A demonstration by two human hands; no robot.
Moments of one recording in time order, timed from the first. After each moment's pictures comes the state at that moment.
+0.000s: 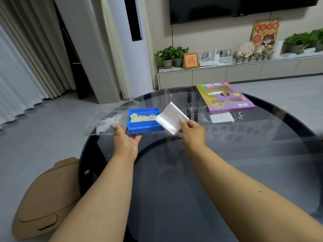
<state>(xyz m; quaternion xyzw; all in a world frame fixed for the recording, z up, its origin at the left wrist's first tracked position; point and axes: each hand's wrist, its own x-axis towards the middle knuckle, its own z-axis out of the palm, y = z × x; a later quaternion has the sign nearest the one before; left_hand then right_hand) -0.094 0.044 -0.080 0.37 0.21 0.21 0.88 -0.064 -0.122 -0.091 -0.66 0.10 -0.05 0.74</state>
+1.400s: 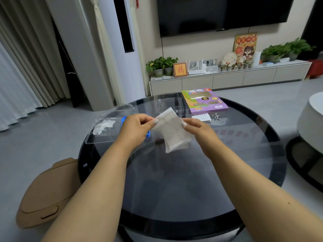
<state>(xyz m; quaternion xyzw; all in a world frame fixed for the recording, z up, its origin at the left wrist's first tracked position) -0.181 -0.023 0.002 0.87 -0.02 0.15 0.47 -0.153 -0.222 -0.045 -0.71 -0.09 0.00 0.70</state>
